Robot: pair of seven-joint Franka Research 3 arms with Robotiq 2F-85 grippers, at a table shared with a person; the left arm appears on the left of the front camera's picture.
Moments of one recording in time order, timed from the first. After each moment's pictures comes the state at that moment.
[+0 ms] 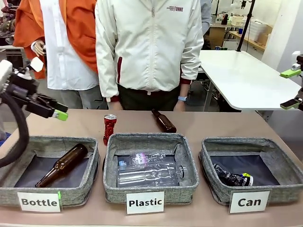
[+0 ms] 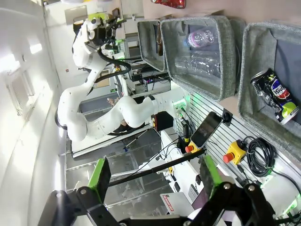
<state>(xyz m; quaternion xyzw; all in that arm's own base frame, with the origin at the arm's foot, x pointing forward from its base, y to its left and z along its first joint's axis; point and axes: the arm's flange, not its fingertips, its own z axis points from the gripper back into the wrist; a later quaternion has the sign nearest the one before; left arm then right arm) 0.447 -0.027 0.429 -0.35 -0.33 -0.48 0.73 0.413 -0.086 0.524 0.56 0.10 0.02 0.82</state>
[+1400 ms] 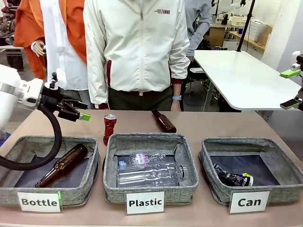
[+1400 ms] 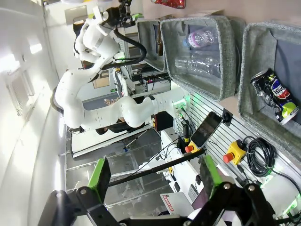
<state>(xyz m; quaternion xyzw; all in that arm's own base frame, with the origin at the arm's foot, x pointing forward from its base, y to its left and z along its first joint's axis) 0.530 -0.058 0.359 -0.30 -0.41 -0.51 0.70 0.413 -0.086 0.524 0.56 0.10 0.02 0.82</state>
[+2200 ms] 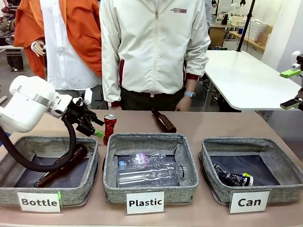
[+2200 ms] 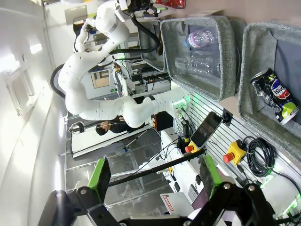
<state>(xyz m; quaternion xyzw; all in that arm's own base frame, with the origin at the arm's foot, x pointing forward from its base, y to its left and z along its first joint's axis) 0.579 -0.106 0.287 -0.31 -0.32 -0.60 0.67 0.413 -0.086 0.524 0.56 0.10 0.02 0.82</state>
